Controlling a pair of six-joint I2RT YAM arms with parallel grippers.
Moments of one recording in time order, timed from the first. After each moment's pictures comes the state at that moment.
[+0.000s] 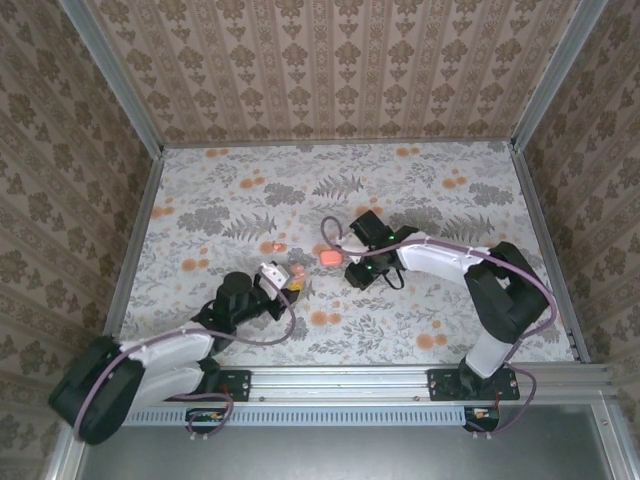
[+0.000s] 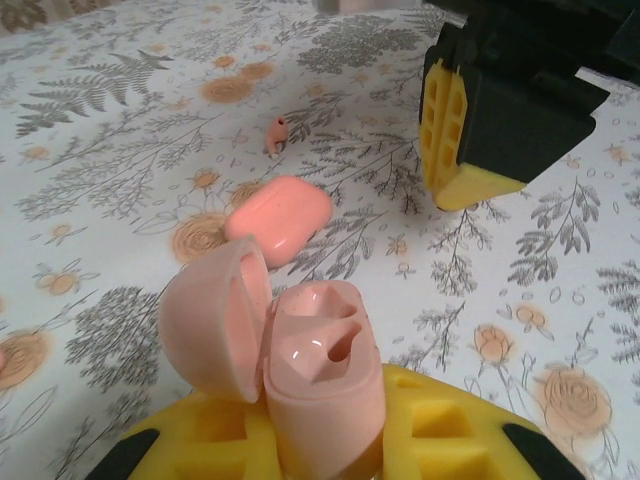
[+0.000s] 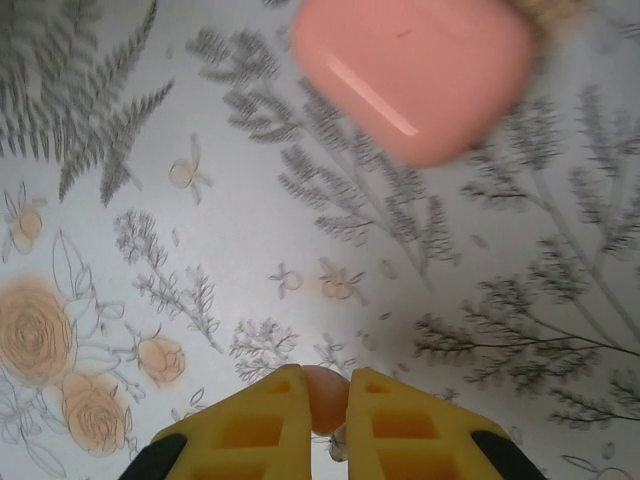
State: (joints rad) left arm -0.68 1.09 0.13 0.58 0.27 0.09; right arm 0.60 1.67 0.98 -0.46 -0.25 -0.04
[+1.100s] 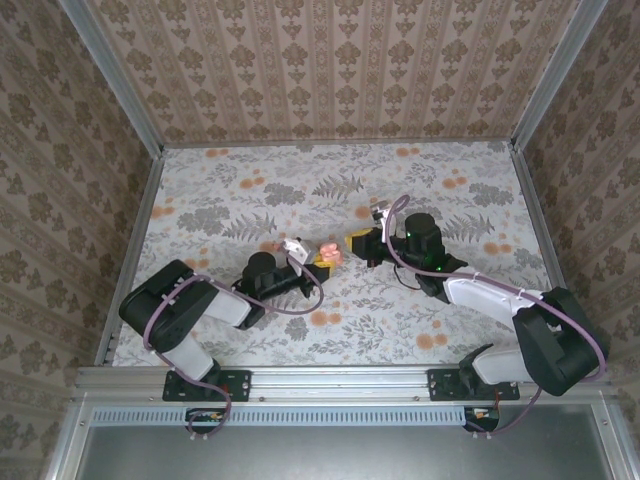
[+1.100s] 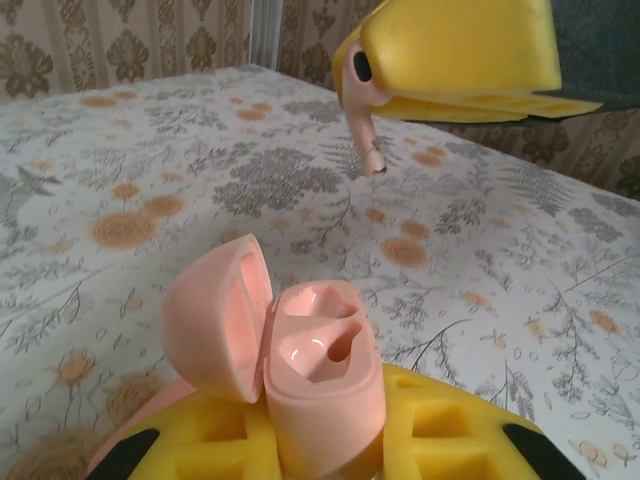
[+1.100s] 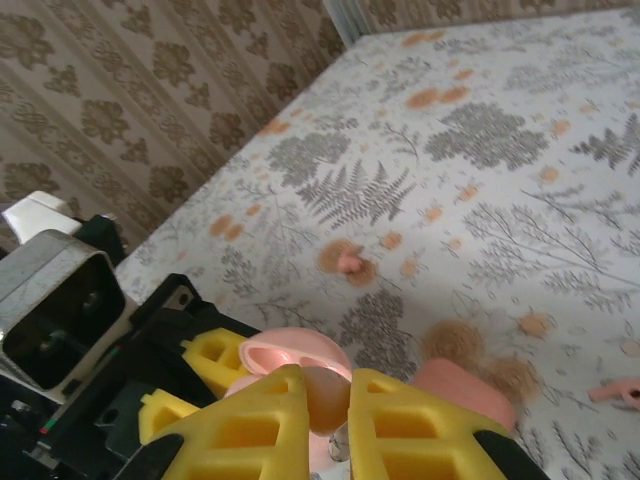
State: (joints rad) left arm -0.73 1.62 0.34 1.14 0.43 -0.12; right arm 0.49 1.34 0.60 0.46 -0.48 0.35
